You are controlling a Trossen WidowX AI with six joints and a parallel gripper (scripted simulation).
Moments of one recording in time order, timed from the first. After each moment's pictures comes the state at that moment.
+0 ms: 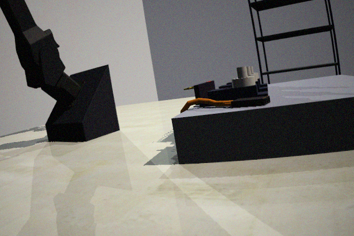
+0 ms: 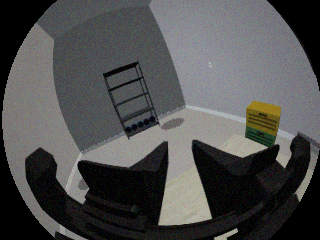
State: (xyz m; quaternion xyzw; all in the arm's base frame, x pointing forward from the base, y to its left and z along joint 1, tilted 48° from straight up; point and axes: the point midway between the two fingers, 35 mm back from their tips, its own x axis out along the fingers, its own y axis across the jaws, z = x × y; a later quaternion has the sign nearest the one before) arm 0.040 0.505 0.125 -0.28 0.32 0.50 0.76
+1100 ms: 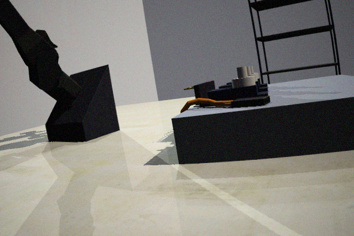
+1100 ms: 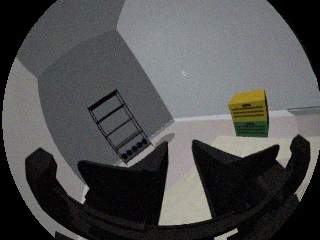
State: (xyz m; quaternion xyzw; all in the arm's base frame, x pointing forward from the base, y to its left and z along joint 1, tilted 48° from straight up) arm 0.179 0.445 0.182 -0.17 0.30 0.43 0.83
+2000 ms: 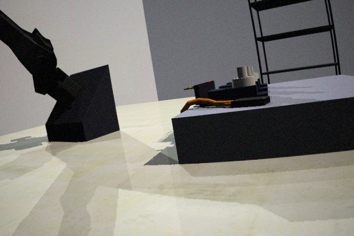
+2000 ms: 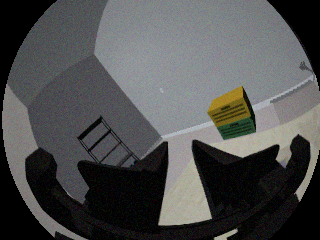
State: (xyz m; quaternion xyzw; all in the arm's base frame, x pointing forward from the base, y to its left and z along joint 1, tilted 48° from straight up) arm 0.270 0.362 0.225 -0.09 0.26 0.36 0.89
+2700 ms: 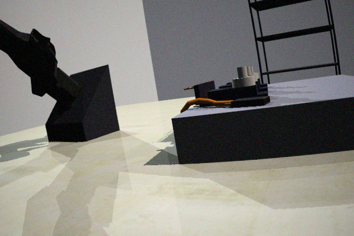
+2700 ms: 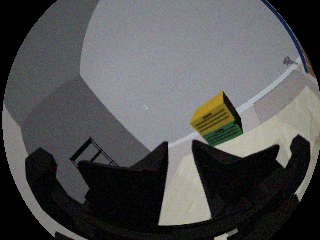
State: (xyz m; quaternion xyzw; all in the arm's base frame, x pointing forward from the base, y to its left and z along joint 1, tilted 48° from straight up) arm 0.319 0.284 0.255 -0.04 0.21 0.29 0.93
